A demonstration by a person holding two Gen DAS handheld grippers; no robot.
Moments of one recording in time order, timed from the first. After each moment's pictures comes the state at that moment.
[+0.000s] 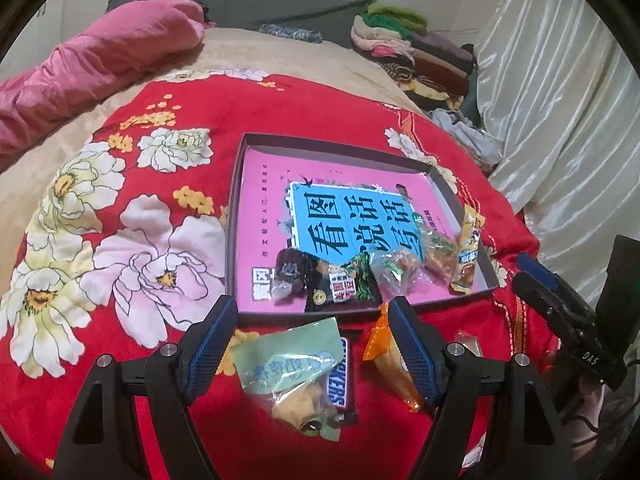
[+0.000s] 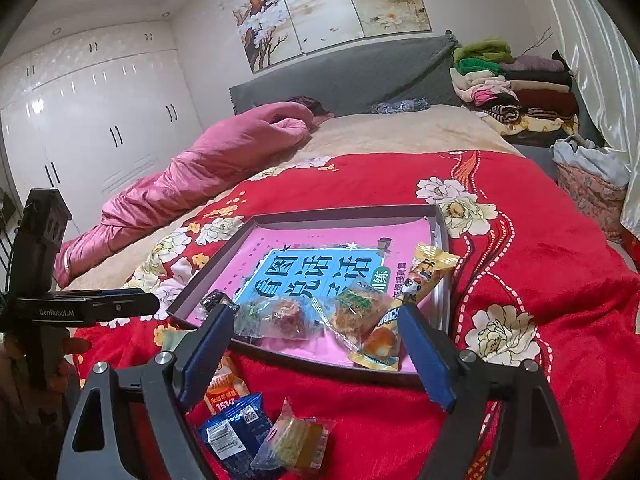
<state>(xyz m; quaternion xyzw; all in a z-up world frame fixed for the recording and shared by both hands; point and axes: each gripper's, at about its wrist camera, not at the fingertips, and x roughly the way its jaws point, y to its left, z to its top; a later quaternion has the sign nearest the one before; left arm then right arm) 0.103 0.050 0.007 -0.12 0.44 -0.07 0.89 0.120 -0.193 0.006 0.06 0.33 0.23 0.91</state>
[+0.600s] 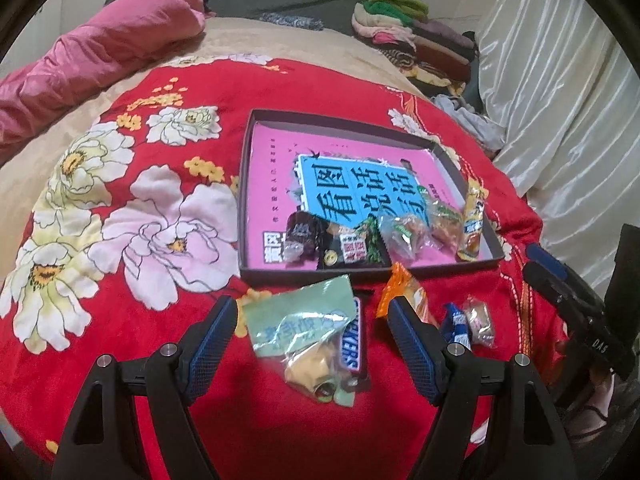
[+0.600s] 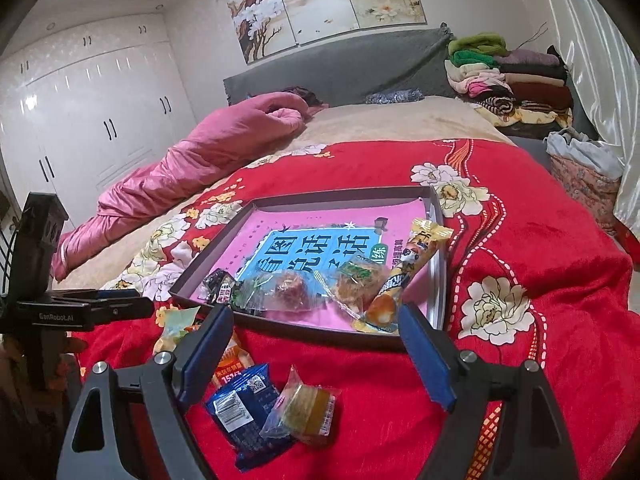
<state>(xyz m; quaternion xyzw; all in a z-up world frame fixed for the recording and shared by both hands) 0.082 0.055 -0.005 -0.11 0.46 -0.07 0.88 0.101 -0.193 0.003 0.05 0.35 0.22 0.91</state>
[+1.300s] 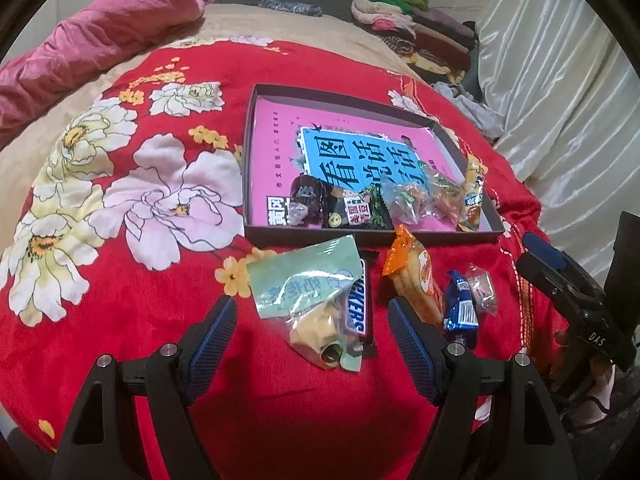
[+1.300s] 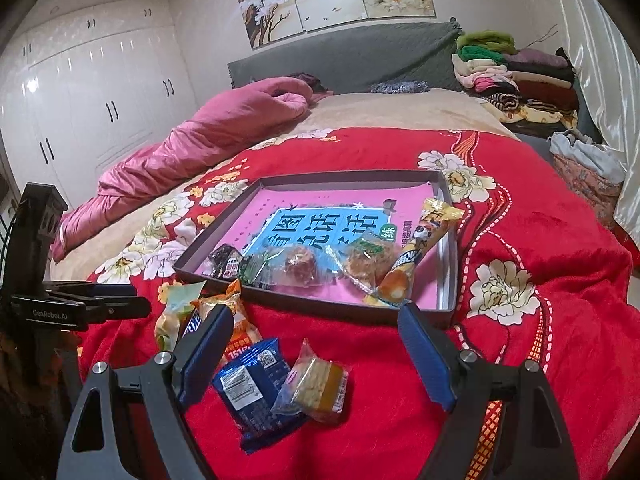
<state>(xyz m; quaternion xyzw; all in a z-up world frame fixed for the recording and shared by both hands) 0.067 0.059 -0.017 -0.11 0.48 -0.08 0.87 0.090 -0.181 -0.005 0.03 0.37 0.22 0.90</state>
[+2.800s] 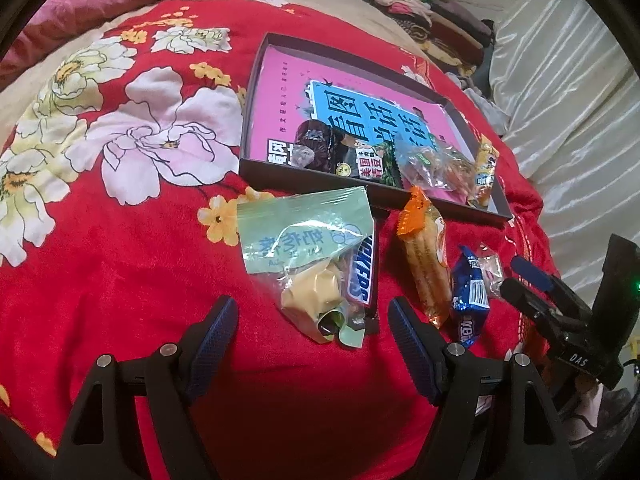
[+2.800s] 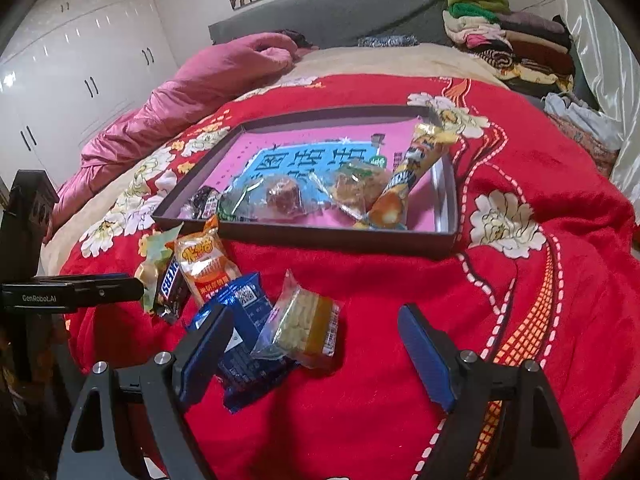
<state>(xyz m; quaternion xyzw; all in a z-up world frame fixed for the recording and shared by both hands) 0.066 0.057 -0.052 -0.16 0.52 -0.09 0.83 0.087 -0.179 -0.039 0.02 0.45 0.20 0.87</state>
